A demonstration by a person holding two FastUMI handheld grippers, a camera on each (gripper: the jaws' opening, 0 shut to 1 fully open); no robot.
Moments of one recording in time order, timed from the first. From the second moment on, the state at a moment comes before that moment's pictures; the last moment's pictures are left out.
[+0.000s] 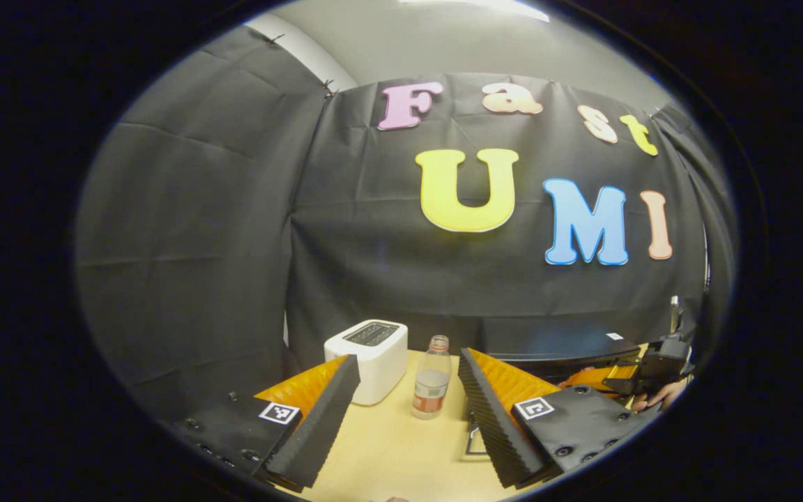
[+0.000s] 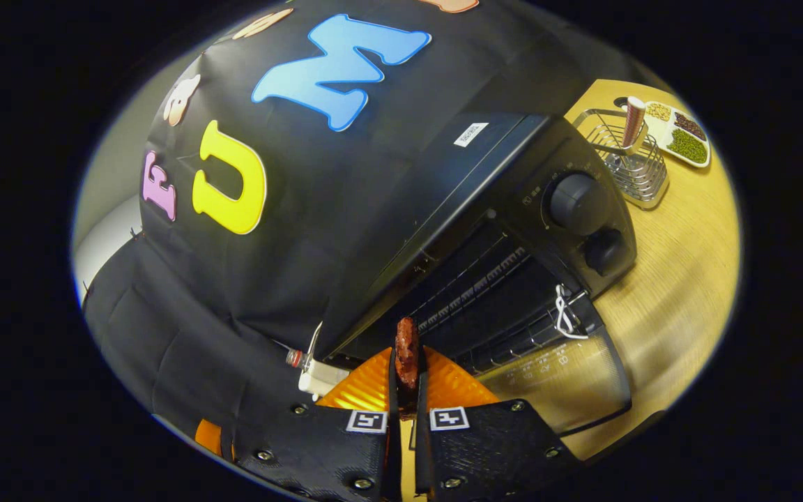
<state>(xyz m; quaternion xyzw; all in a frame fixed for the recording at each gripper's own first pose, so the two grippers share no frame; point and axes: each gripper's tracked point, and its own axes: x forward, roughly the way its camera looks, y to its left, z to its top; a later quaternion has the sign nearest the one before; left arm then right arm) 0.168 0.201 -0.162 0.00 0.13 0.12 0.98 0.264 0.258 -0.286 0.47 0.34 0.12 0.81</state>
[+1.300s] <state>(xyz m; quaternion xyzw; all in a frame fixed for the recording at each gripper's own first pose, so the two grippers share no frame) 0.164 0.199 -0.217 -0.02 0.18 0.12 0.98 0.282 0.224 -0.330 0.24 0.32 0.08 0.91</state>
